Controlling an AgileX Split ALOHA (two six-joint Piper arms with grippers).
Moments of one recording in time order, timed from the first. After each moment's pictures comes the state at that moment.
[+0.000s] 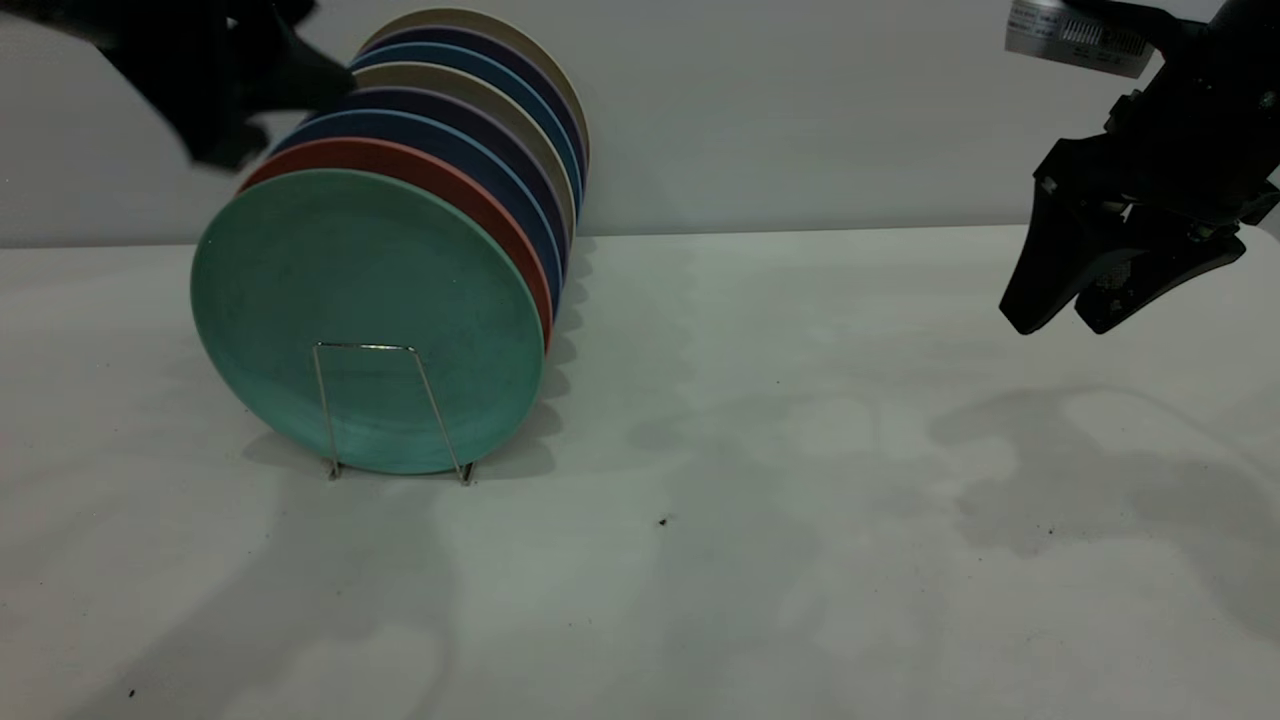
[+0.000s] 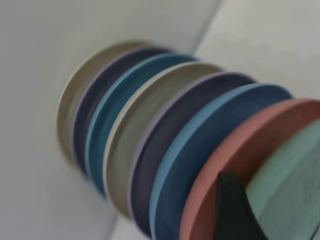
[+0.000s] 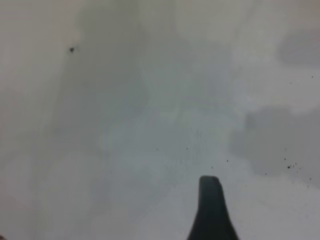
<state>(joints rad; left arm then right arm) -0.31 1.52 -0.84 -1.11 -0.03 2.10 0.07 1.99 -1.29 0.54 0.80 -0.64</state>
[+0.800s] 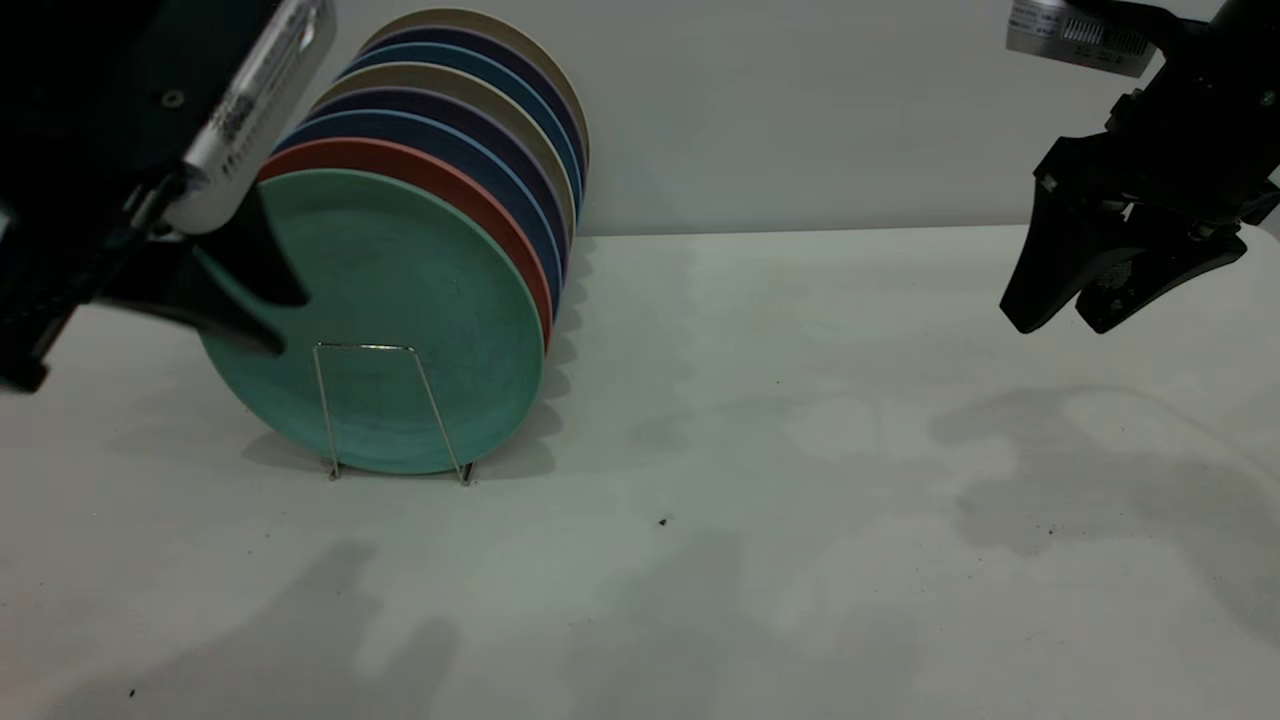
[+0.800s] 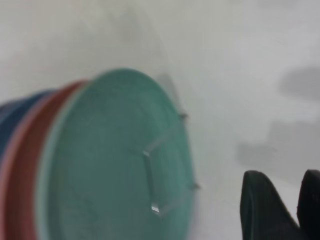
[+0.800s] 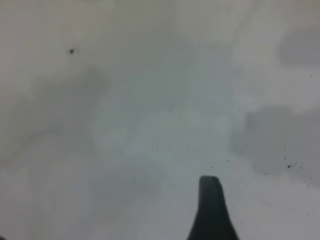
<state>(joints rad) -0.31 1.52 -0.84 -0.32 0.45 1.75 0.07 1.99 -1.29 0.54 0.80 -0.63</state>
